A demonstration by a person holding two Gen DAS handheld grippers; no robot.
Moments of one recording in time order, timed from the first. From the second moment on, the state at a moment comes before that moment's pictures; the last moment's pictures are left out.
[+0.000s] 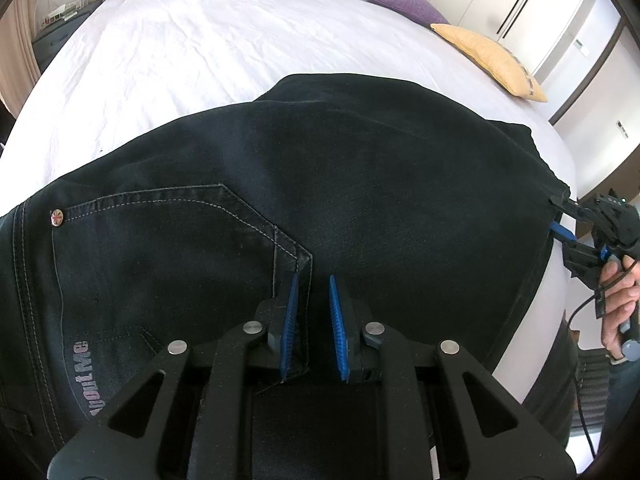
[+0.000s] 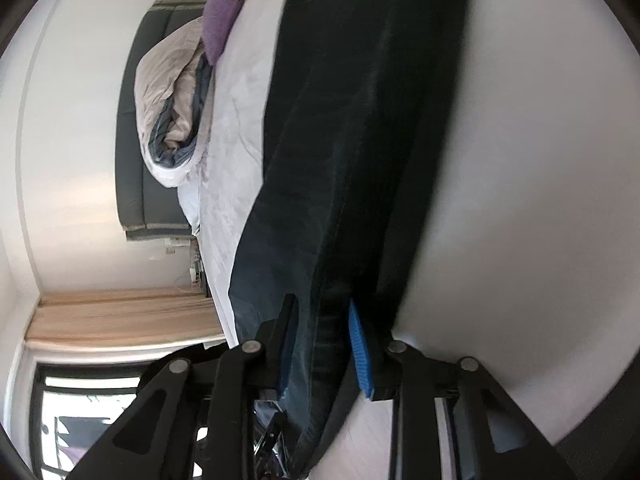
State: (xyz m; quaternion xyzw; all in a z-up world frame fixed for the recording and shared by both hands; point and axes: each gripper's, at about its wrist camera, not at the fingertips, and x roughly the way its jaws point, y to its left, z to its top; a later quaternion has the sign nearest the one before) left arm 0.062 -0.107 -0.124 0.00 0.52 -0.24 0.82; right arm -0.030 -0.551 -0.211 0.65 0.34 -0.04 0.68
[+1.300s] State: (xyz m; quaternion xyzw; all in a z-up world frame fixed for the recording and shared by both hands) left arm 0.057 -0.145 -0.130 0.04 0.51 -0.29 0.81; right arm -0.049 -0.559 -0.198 0.57 0.39 -0.09 0.71
